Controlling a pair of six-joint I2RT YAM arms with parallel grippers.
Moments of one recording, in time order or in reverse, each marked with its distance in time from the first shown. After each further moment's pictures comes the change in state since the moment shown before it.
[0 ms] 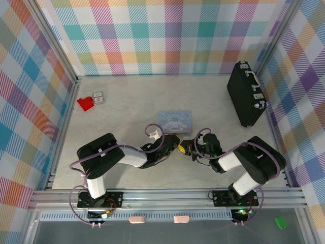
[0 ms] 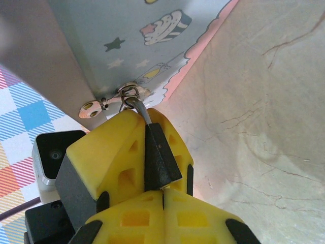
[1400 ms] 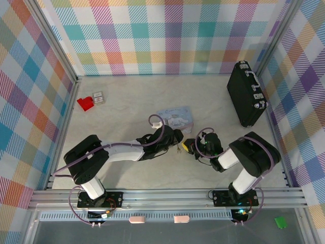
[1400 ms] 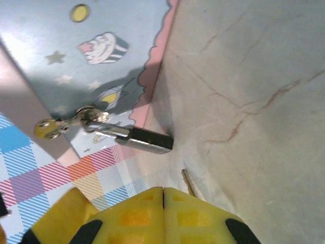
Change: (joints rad) left arm 0.056 -0.138 0.143 -0.379 0.098 0.280; right arm -0.053 0.063 -0.002 0.000 0.064 -0.147
